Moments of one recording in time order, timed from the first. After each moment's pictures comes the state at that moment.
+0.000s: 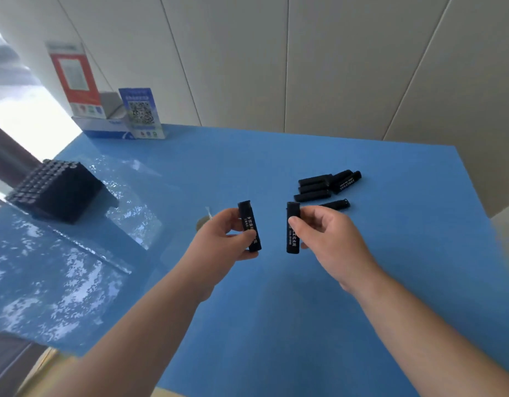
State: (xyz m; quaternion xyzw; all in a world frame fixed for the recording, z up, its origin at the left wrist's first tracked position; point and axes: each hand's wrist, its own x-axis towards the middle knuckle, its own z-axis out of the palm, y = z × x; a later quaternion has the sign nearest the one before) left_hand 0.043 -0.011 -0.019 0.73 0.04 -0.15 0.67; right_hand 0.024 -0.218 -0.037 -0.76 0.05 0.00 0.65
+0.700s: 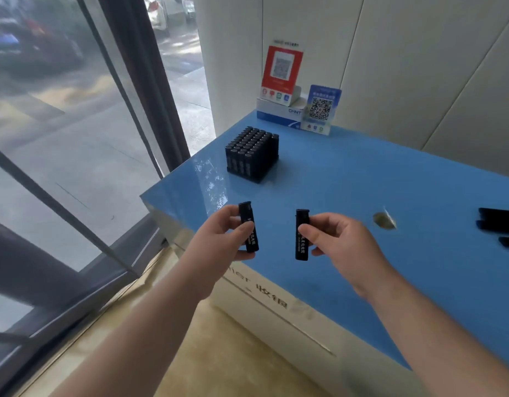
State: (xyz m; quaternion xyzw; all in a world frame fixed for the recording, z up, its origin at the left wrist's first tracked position) left_hand -0.076 0.332 0.002 0.69 0.14 -0.02 0.71; right_hand -0.023 0.104 -0.008 -0.75 -0.10 0.12 0.64
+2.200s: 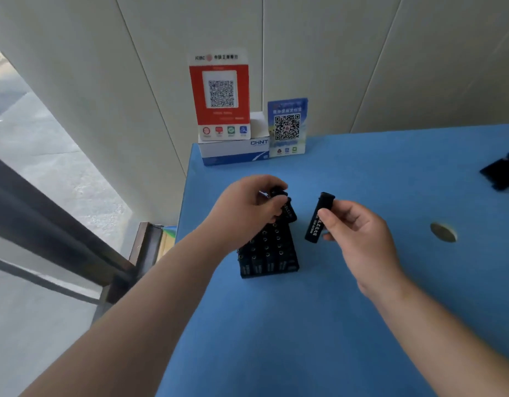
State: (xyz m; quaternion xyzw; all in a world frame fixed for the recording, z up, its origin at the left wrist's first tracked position) left_hand 0.280 0.447 0.024 0.82 -0.26 -0.15 0.48; right_hand 0.165 0.274 -0.030 -0.69 0.17 -0.22 0.67
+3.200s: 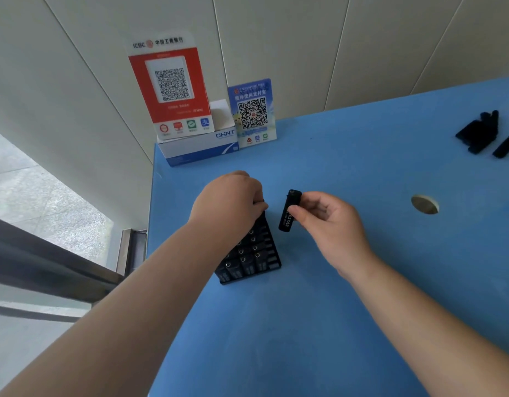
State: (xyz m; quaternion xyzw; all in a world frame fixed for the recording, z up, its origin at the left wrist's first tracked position) left_hand 0.305 0.403 0.007 0.92 -0.37 -0.03 0.11; right_hand 0.181 0.260 -0.060 -0.71 0.19 -0.21 0.64
